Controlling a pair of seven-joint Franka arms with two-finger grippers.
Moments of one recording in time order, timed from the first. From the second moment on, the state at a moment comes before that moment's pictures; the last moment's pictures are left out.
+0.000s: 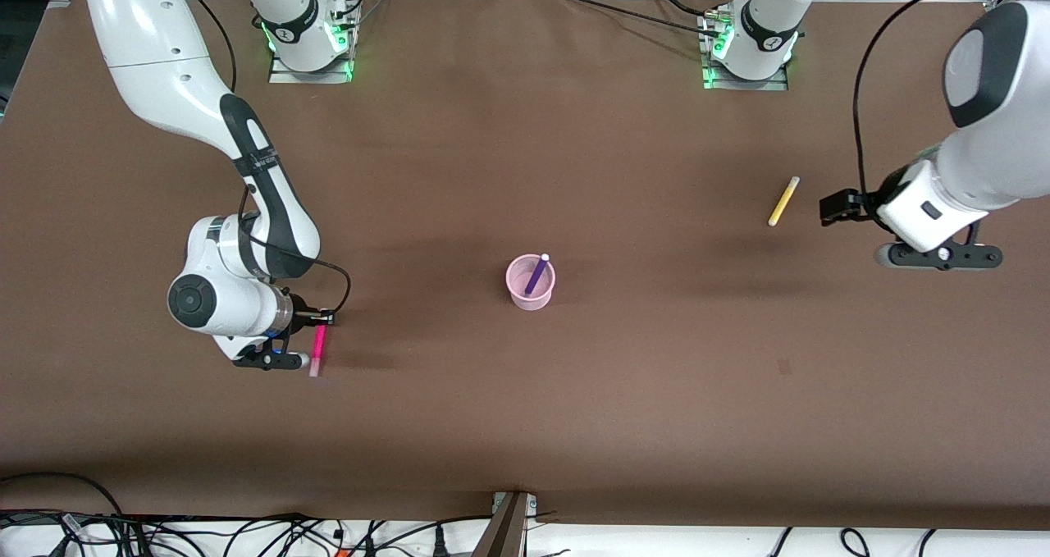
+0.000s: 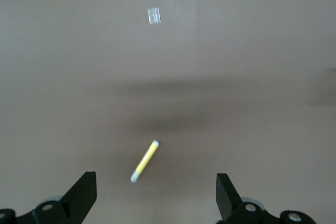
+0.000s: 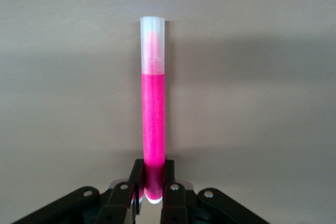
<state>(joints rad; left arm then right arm) -0.11 0.17 0.06 -1.64 -0.01 1.68 -0.02 0.17 0.77 -0.01 -1.49 0.20 2.11 0.13</state>
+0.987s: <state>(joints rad) -0.08 0.02 0.05 -1.67 -0.01 1.74 0.00 0.20 0.75 0.37 -1.32 0.79 1.98 0.89</state>
